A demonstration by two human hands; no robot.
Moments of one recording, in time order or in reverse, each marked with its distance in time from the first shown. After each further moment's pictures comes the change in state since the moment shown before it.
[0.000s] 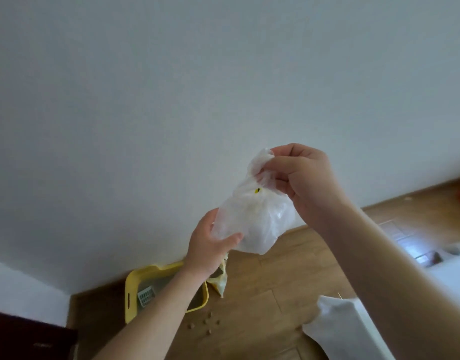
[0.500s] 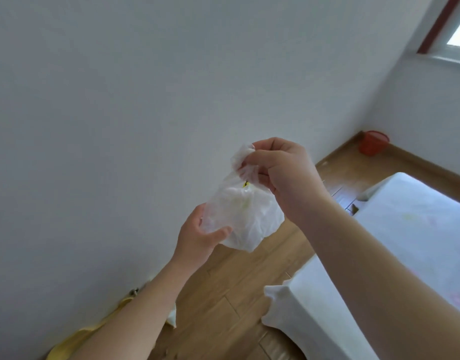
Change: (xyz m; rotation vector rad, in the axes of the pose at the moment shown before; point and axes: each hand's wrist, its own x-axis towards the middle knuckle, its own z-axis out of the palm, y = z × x) left_hand 0.086 0.058 0.252 0.103 -0.304 0.041; right_hand 0.032 -0.020 -0.255 0.105 0.347 0.011
